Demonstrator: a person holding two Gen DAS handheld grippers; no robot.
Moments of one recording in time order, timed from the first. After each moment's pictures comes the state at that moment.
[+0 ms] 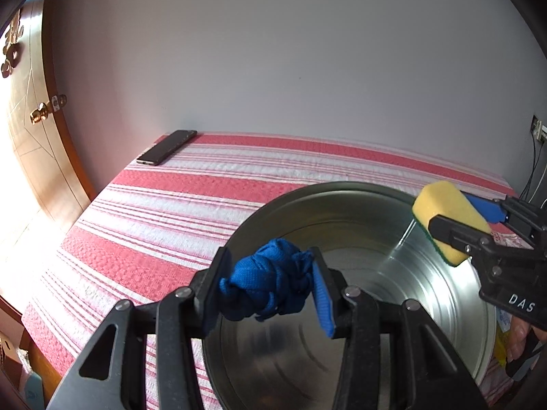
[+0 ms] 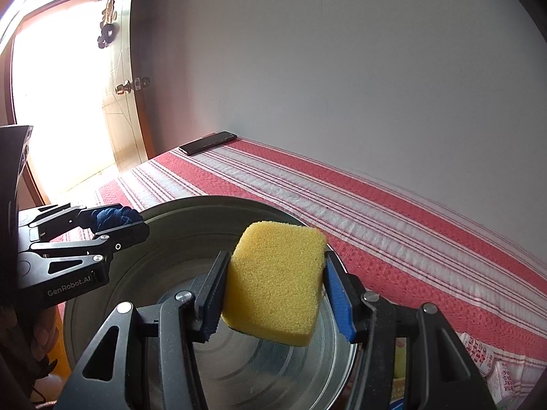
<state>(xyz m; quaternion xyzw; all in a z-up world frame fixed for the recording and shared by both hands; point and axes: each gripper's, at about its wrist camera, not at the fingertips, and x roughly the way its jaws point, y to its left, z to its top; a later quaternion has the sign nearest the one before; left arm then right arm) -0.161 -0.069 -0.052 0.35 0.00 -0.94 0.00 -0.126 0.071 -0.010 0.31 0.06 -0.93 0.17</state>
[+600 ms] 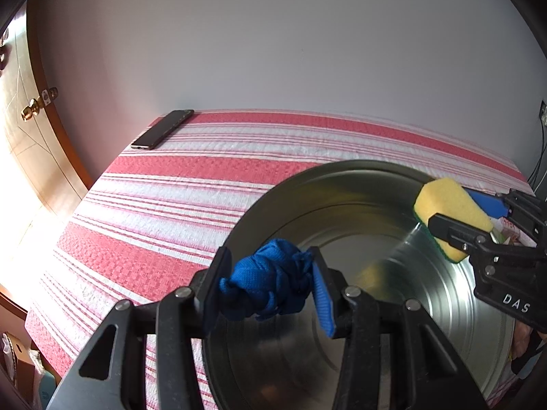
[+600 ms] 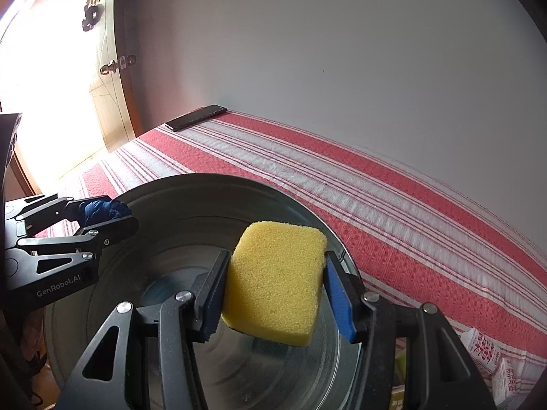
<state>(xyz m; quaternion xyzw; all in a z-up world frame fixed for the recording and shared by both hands) -0.183 -0.068 -0.065 0.40 -0.01 -0.92 0.01 -0.144 0.067 -0.029 0.36 0.07 -0.92 0.14</state>
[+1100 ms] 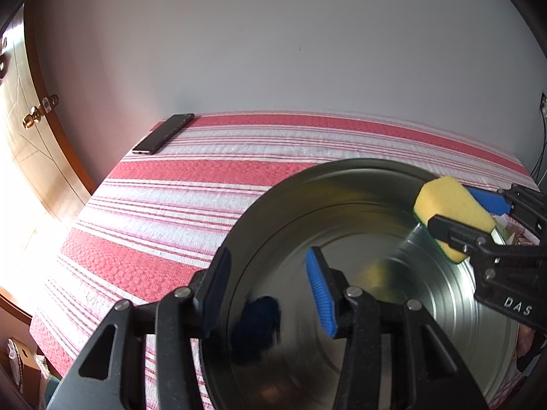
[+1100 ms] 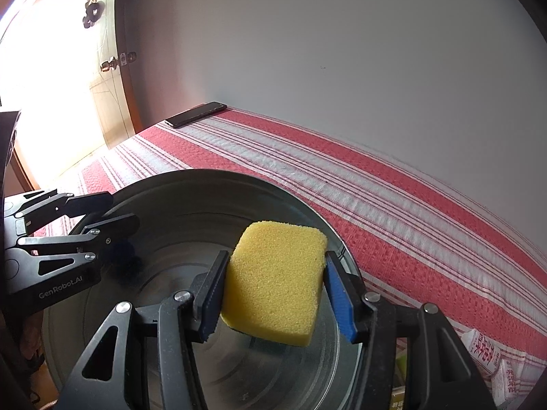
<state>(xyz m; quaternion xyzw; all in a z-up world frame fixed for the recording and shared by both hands) -0.180 -0.062 -0.061 0.39 -0.03 -0.92 0.01 -0.145 0.066 -0.029 0.36 0.08 -0.92 0.15</state>
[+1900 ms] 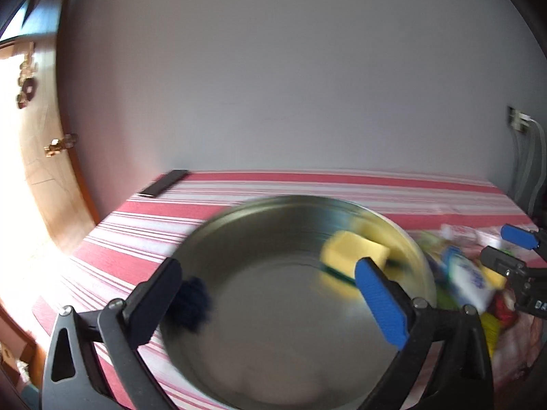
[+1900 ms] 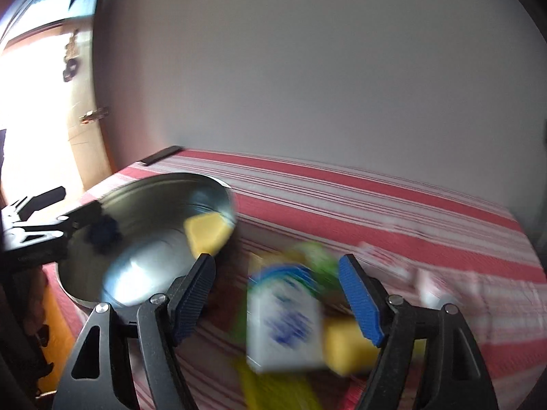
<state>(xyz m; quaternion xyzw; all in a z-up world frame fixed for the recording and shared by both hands) -0.064 0.003 -0.030 0.25 -0.03 -0.97 -0.01 0.023 0.221 -0.022 0.27 0.01 -0.96 0.03</state>
